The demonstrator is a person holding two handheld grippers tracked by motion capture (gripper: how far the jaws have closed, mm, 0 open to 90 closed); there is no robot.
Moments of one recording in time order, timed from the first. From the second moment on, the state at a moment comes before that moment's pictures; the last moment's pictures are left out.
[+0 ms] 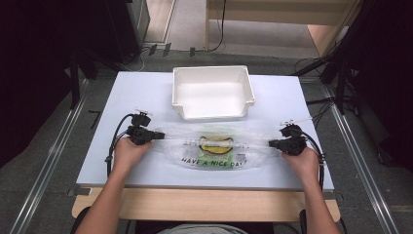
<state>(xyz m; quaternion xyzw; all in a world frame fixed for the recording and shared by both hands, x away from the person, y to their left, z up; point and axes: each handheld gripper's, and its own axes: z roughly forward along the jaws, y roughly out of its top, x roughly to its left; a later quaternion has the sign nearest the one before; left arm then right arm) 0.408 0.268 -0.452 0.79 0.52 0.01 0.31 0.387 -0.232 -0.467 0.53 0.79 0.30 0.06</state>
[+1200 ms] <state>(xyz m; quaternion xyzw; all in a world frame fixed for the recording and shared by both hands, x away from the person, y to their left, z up) 0.401 0.228 -0.417 0.82 0.46 -0.02 0.34 0.375 -0.213 -0.429 0.48 0.80 0.36 0.07</state>
